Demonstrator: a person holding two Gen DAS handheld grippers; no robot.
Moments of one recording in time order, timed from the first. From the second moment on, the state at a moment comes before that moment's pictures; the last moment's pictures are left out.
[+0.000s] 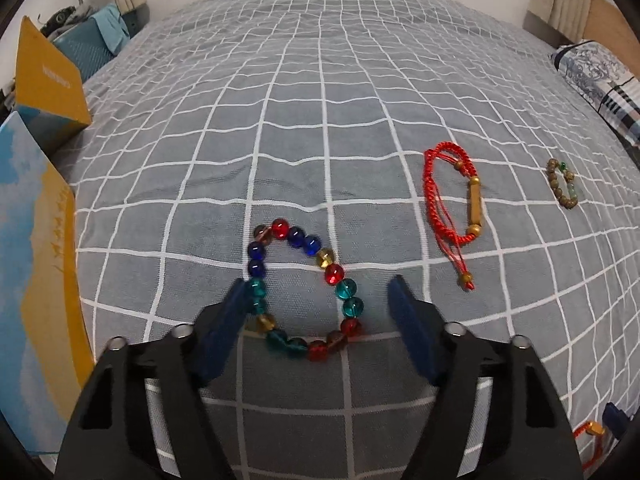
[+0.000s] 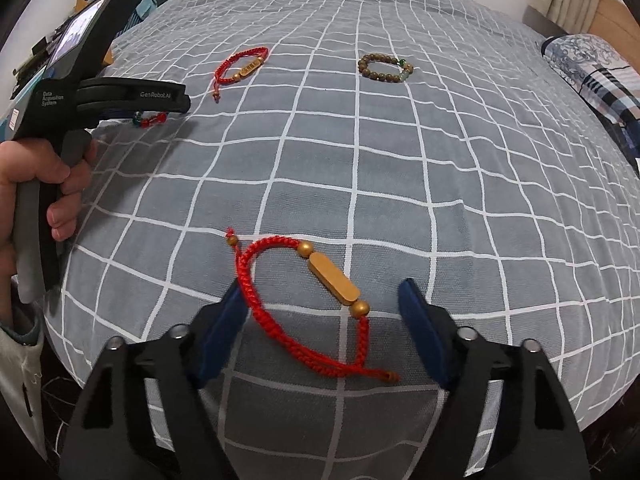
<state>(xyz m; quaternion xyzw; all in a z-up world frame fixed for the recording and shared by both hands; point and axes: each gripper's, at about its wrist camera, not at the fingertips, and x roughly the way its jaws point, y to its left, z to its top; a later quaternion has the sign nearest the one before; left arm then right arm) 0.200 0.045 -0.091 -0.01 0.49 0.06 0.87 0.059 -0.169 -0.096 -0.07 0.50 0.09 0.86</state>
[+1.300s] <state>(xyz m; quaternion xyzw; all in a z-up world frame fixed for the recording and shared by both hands) 0.167 0.034 -0.036 -0.03 0.42 0.01 0.91 0.048 -0.181 -0.052 -0.04 0.39 0.06 0.92</state>
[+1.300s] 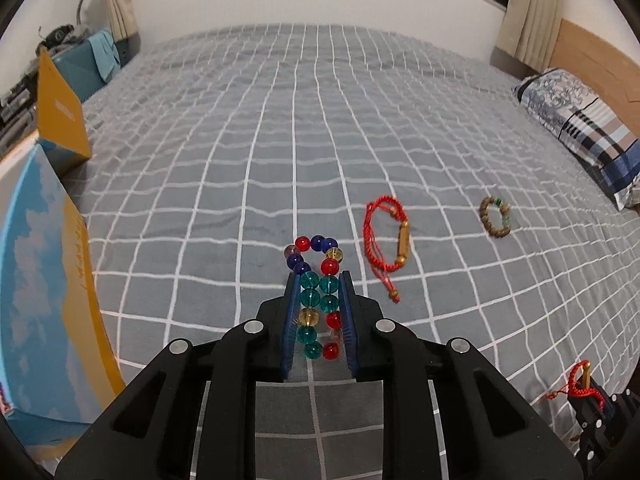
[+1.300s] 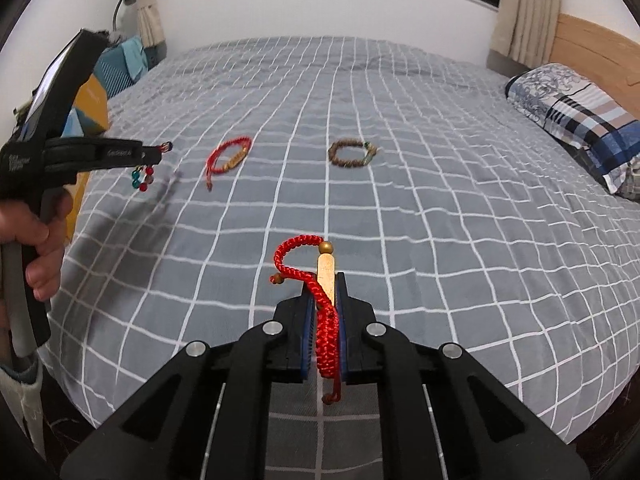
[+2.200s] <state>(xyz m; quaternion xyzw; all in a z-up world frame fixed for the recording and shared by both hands) 0.123 0.037 0.021 -0.03 0.36 0.02 0.93 0.058 -0.166 0.006 -0.03 0.32 0.02 0.95</state>
